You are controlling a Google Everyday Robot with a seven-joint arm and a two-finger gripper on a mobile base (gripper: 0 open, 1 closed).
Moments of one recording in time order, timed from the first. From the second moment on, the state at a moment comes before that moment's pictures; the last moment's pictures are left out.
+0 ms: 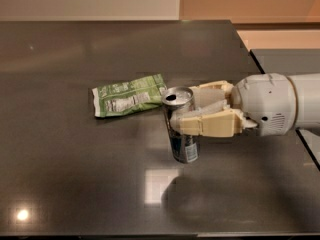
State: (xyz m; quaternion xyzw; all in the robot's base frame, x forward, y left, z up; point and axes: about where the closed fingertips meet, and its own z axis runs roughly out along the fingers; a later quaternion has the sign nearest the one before) arm 0.388 -0.042 0.974 -0.49 0.60 0.45 0.46
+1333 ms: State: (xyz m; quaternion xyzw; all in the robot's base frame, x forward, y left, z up) arm 0.373 -0.051 0.943 -0.56 0.45 0.45 0.53
